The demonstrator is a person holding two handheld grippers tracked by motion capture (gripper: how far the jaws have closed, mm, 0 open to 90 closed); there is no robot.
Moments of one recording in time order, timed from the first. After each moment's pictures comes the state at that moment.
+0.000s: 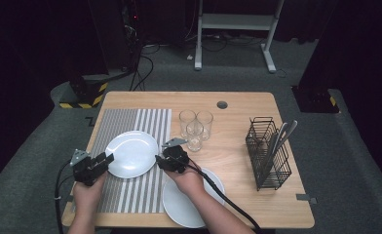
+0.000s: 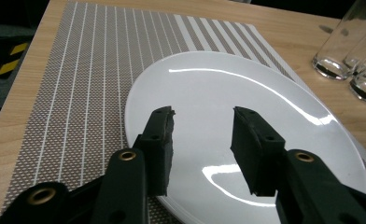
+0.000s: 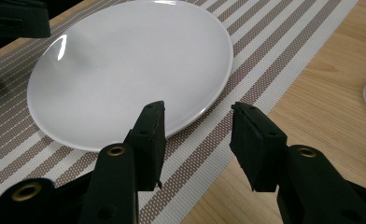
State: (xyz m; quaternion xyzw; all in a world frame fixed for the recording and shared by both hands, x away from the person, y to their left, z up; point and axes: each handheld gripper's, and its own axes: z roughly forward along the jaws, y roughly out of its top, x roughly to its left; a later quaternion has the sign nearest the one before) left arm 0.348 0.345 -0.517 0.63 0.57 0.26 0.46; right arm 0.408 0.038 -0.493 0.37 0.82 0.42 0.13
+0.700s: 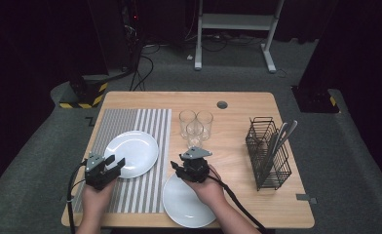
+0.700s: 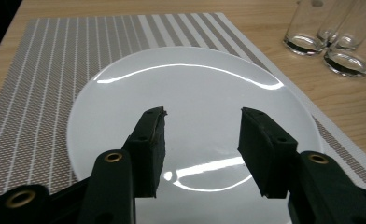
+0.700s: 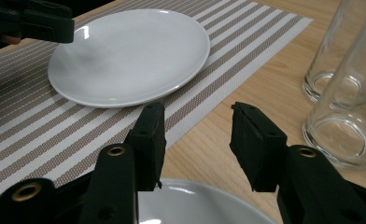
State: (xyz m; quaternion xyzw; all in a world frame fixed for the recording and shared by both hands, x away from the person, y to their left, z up) left arm 0.336 0.302 -0.511 0.67 0.53 0.28 0.44; right arm 0.374 -0.026 -0.486 0.33 0.81 0.46 0.15
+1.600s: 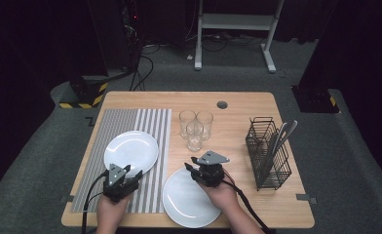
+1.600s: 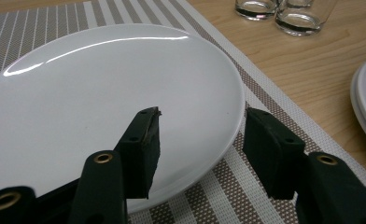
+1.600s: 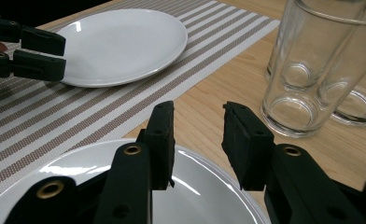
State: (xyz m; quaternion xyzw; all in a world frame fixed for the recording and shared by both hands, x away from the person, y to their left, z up) left arm 0.309 0.247 -0.525 0.71 0.49 0.29 0.41; right arm 0.363 -0.068 -0.489 0.32 0.80 0.47 0.18
